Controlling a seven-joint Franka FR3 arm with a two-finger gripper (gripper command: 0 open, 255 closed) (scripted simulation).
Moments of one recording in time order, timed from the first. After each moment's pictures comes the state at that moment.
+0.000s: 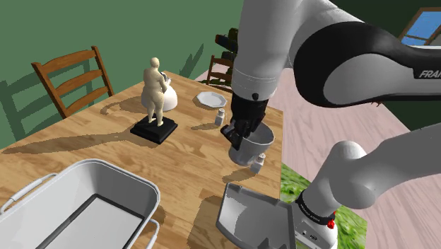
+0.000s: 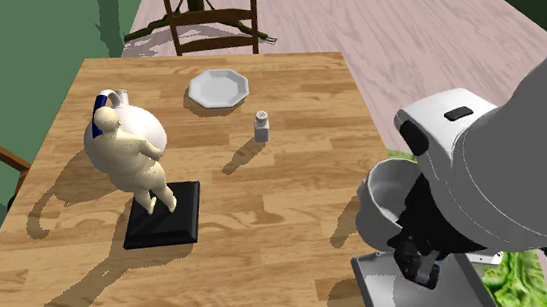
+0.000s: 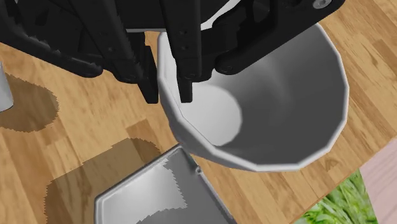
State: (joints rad) arm 0.21 -0.53 0.49 -2.22 0.11 1.62 0.73
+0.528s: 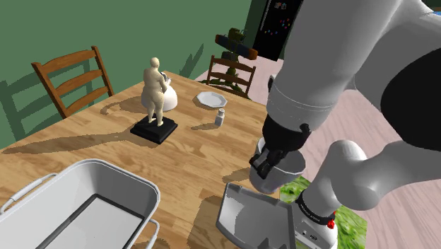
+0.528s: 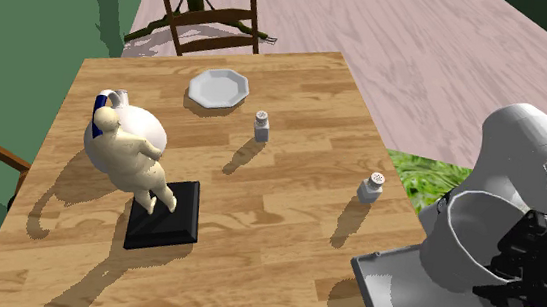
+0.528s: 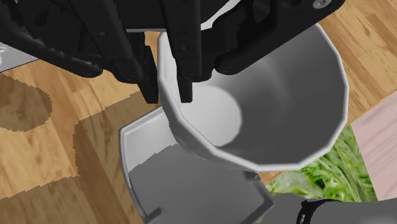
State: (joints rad) arm 0.31 -0.68 0.56 -2.26 0.23 1.52 0.85
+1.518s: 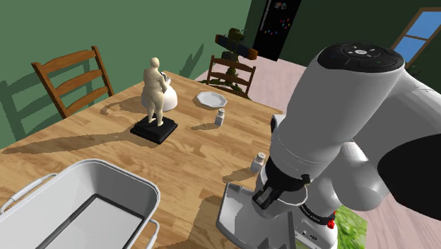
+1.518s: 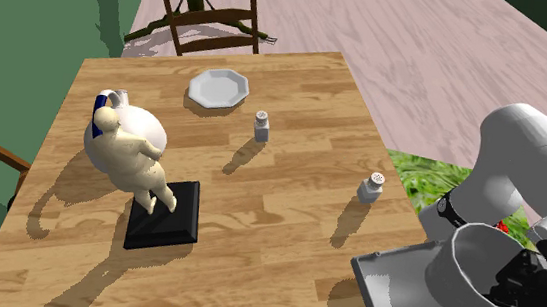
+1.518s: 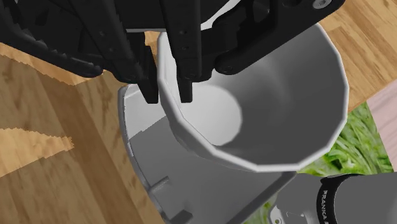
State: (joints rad) arm 0.36 -0.75 0.64 -2.43 0.31 1.63 0.91
